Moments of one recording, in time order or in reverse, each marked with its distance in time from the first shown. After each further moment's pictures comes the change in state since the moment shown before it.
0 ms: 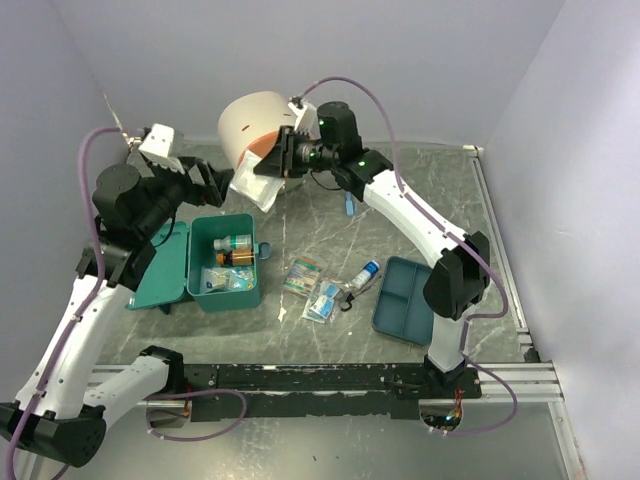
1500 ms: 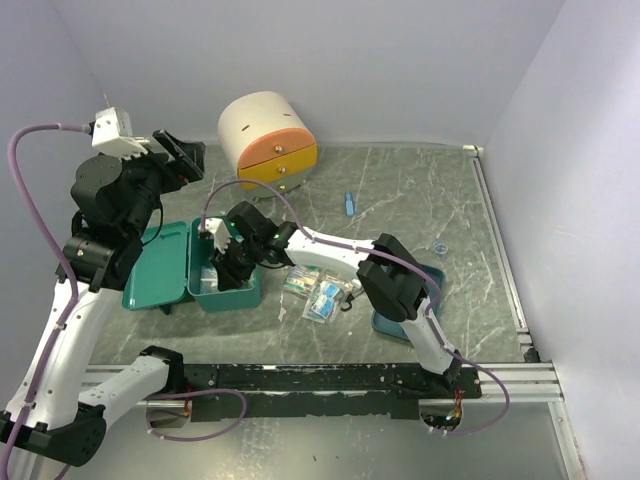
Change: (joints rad) left arm 0.000 0.023 0.197 -0.180 -0.372 -0.414; right arm 0.387 0.293 -0.170 -0.011 -0.003 -0.693
